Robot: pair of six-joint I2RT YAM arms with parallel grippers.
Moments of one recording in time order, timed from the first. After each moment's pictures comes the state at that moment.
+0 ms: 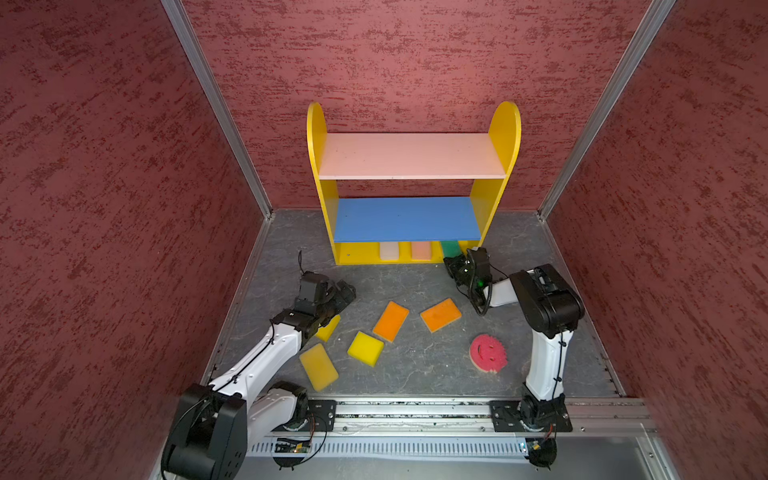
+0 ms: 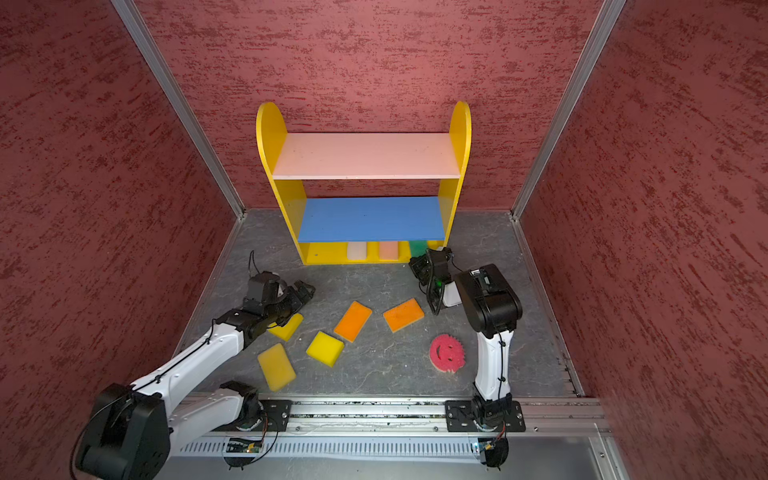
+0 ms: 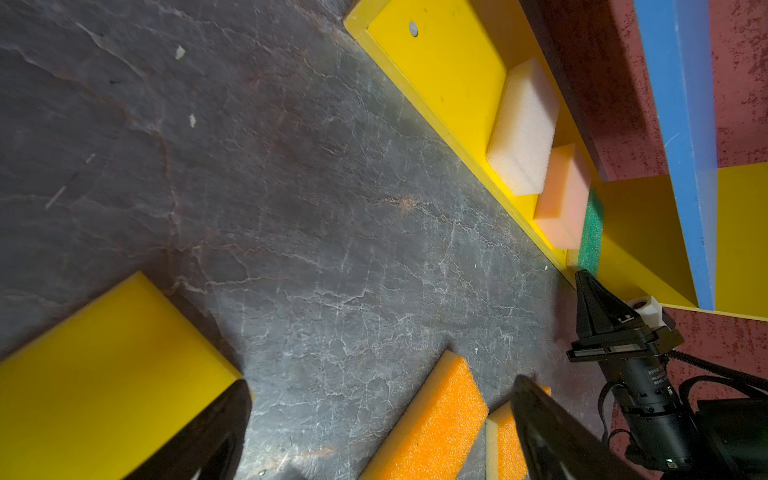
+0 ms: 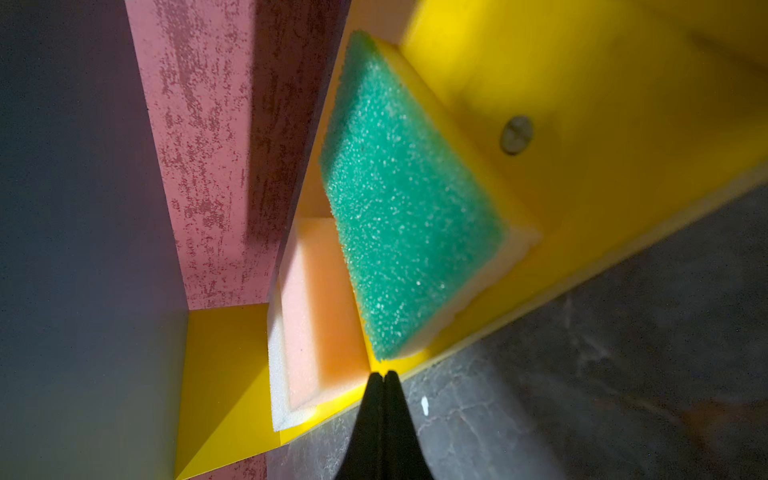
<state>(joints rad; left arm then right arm) -0.26 1.08 0.53 -0.22 0.11 -0.95 0.28 2.03 0.86 0.77 -0.15 1.27</state>
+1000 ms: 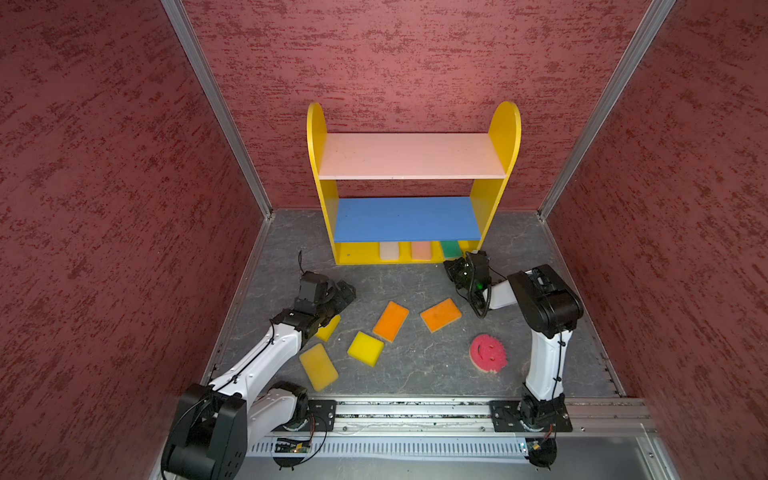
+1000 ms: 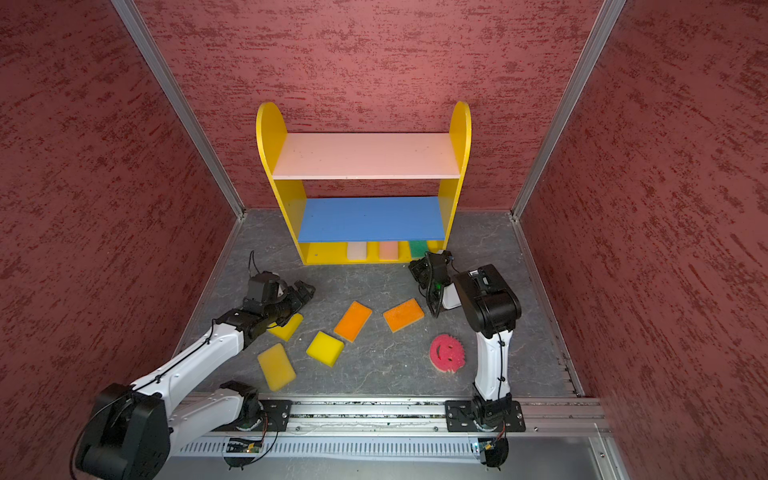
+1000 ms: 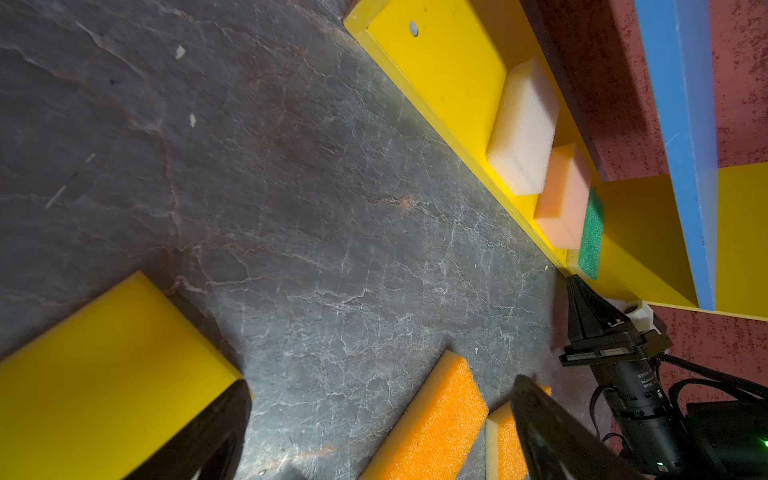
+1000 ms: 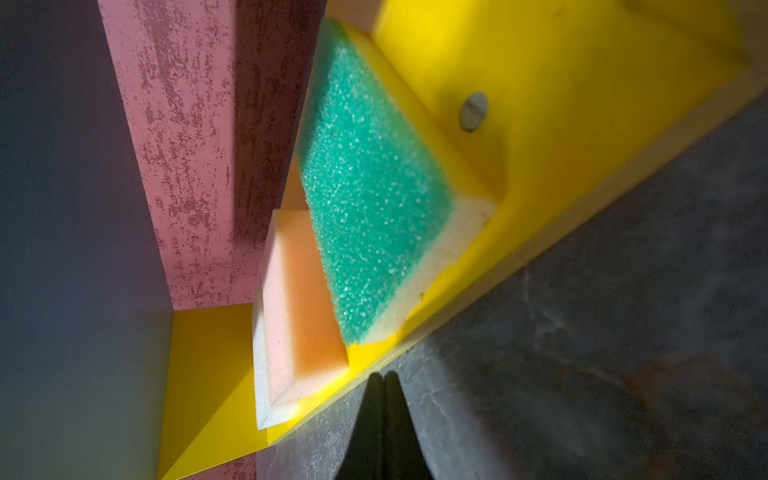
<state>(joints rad) -0.26 1.08 0.53 -0.22 0.11 -0.95 0.29 2.03 0.82 0.77 -0.12 1.27</state>
